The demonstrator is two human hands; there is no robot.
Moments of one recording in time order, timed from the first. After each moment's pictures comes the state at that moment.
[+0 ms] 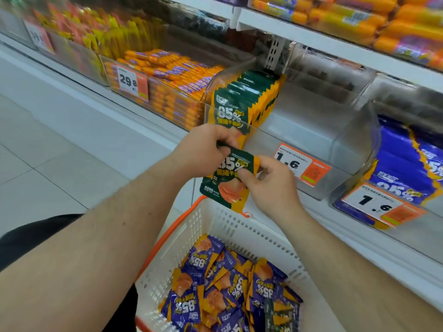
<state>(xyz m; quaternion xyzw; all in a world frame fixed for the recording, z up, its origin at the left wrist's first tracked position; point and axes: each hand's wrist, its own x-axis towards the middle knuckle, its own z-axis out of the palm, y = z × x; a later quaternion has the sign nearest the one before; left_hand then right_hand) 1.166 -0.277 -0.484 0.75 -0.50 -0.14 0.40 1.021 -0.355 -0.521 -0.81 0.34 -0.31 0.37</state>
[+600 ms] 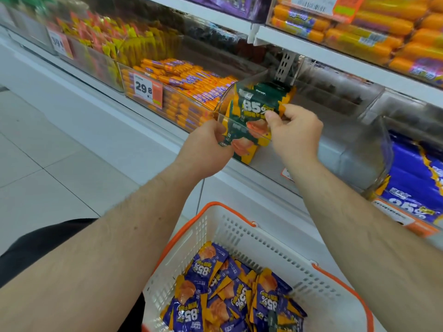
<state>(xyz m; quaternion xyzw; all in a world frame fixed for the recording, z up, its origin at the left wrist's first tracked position) 1.180 -0.274 -0.485 0.79 -0.37 -0.11 0.47 1.078 -0.407 -0.459 -0.81 0.34 -0.43 0.20</state>
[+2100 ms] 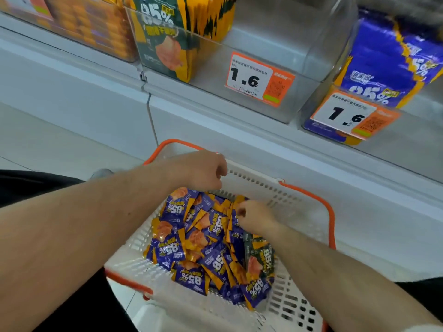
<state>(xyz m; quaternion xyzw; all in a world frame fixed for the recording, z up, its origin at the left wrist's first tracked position) 1.079 -0.308 -0.600 0.71 -0.63 -0.31 0.01 0.884 -0.380 -0.755 -0.85 0.43 0.16 0.27</state>
